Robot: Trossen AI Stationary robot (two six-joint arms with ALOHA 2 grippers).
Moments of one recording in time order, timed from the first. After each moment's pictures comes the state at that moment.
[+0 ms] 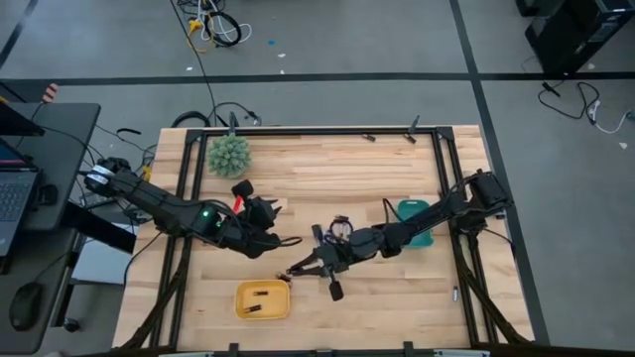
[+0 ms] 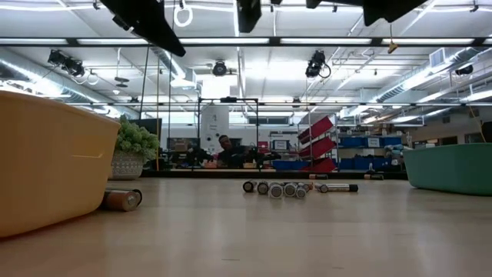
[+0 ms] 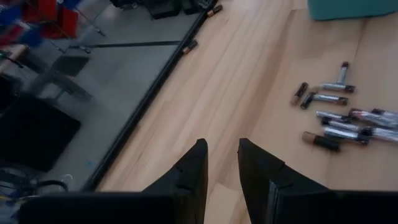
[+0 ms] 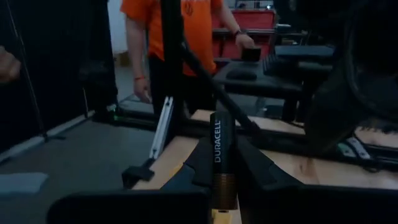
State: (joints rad) left arm -0.40 1.31 1.03 -0.65 -0.92 -0.40; right arm 0.32 1.87 1.07 0.76 0.02 0.02
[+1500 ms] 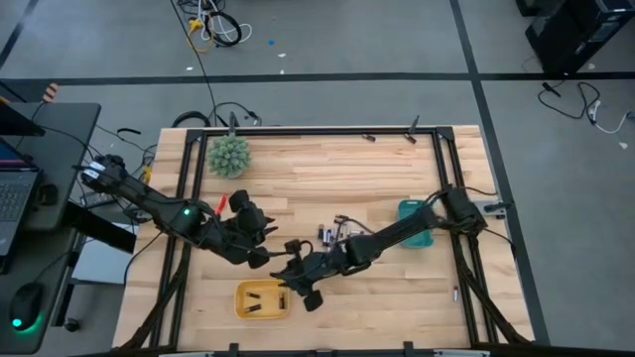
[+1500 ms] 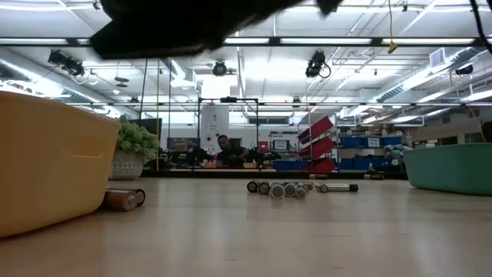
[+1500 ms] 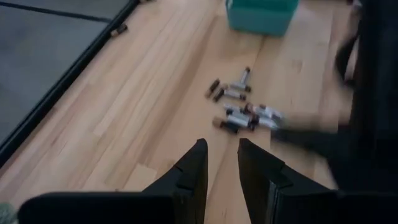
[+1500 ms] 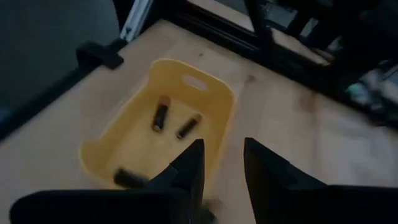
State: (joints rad) left arm -0.49 1.25 1.12 -0.78 -0.69 -0.59; right arm 0.34 2.10 1.50 0.10 0.12 -0.24
